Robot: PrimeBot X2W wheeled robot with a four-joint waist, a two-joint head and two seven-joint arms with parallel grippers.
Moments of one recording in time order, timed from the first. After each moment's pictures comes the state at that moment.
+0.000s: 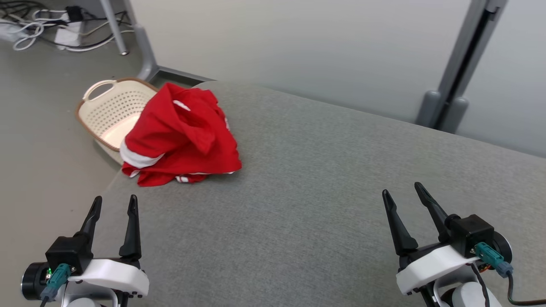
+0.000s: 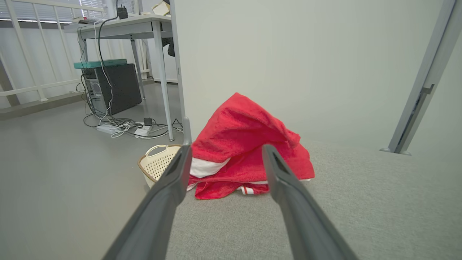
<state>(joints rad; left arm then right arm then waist) -0.11 0.10 0.08 0.34 -0.14 -0.11 -0.26 -0.13 -0.10 0.20 0.23 0.17 0.13 -0.13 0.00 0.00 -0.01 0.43</state>
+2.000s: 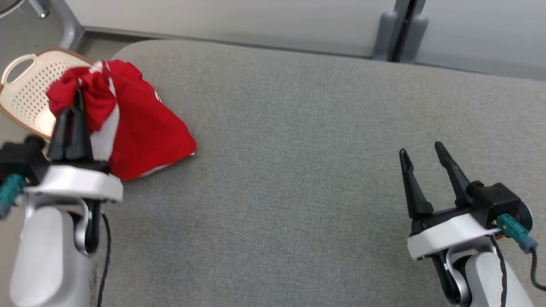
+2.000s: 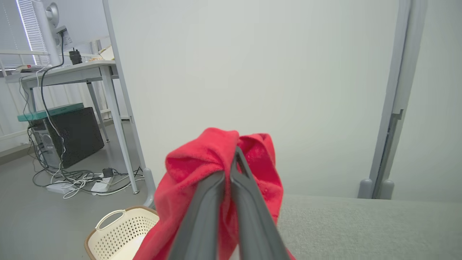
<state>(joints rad) -0.46 0.15 0.10 0.37 -0.16 -0.11 -0.26 -0.22 -0.11 0.15 0.16 0.16 0.13 -0.12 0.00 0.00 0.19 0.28</state>
